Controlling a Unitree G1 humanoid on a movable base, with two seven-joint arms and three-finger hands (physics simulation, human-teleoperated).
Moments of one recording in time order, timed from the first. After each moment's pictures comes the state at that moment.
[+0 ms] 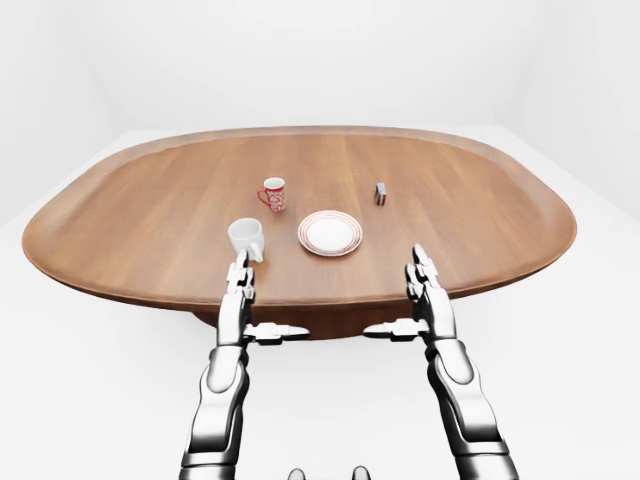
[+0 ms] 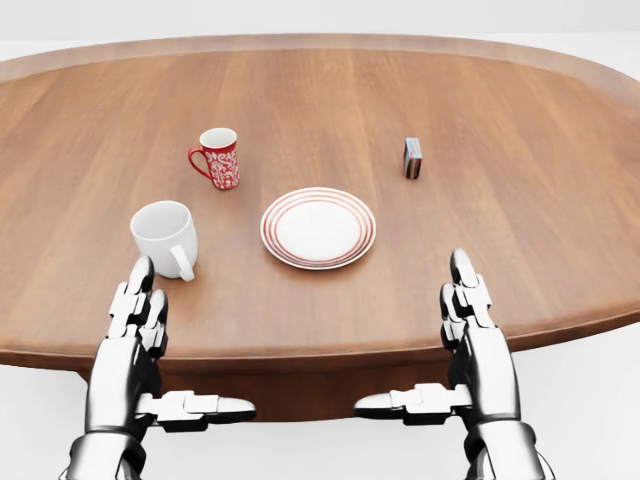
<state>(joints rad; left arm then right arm) 0.00 0.01 0.02 0.00 -0.01 0.00 -0.02 0.00 -0.01 -0.02 0.00 0.02 0.01 0.02</state>
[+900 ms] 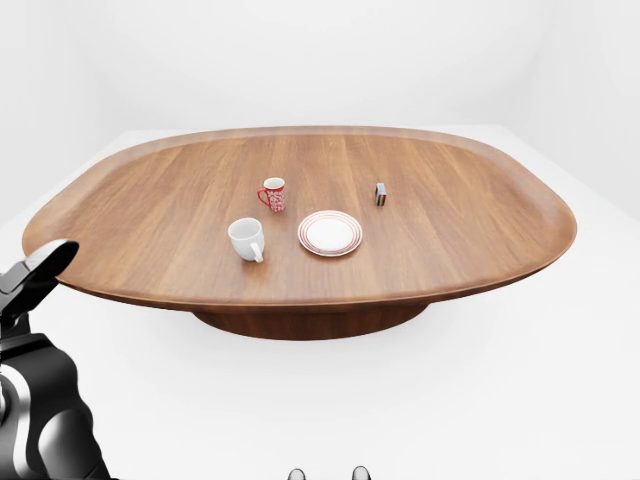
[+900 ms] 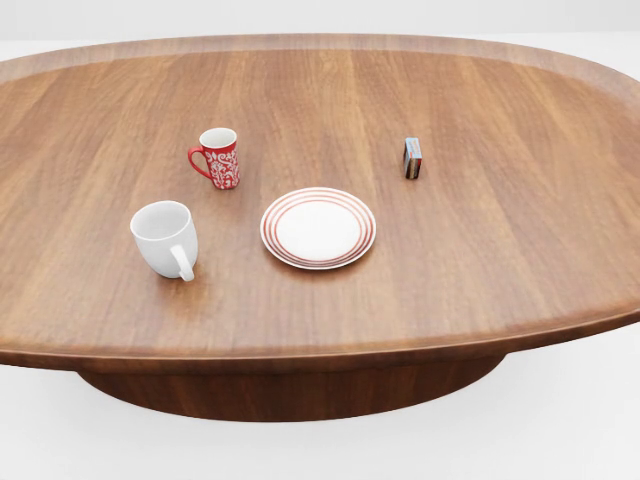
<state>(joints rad) -0.11 0.29 0.62 -0.49 -0.60 0.09 0.41 0.01 -0.30 -0.86 -0.75 0.62 0.09 -0.07</state>
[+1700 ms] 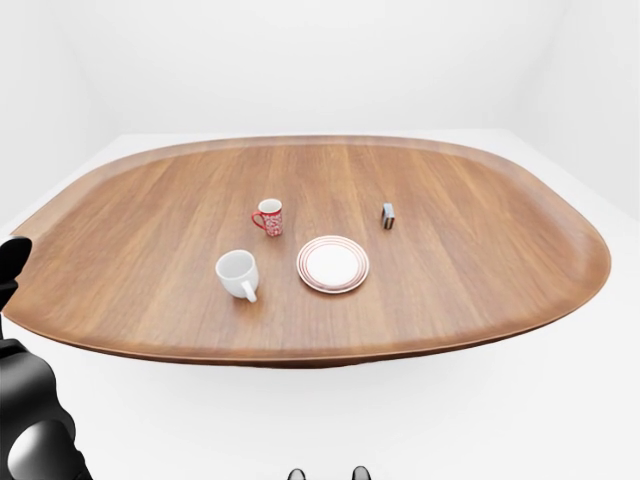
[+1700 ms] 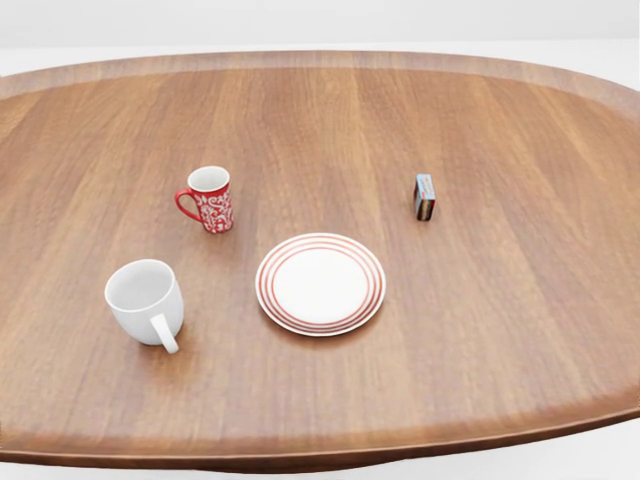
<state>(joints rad) -0.10 0.33 0.67 -0.52 -0.73 0.09 0.52 0.04 -0.33 -0.96 -0.78 0.69 0.09 -0.08</state>
